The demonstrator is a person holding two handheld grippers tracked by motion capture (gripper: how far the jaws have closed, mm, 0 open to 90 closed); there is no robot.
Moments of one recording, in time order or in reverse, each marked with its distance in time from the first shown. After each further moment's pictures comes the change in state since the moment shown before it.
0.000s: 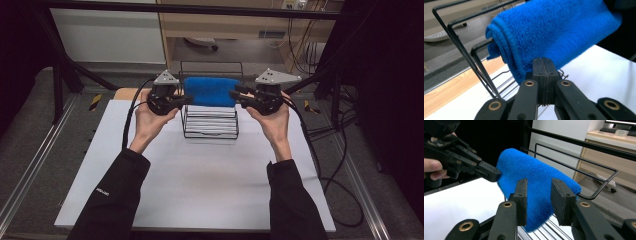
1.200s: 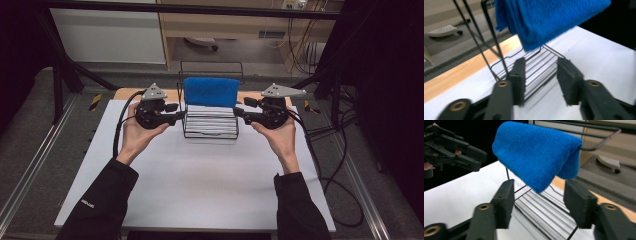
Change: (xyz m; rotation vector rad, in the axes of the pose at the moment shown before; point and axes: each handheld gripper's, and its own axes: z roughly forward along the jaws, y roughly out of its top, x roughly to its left) left arm -0.001 -0.040 -0.029 0.015 0.028 -0.008; right arm 0.005 -0.032 -0.019 0.082 -0.009 0.102
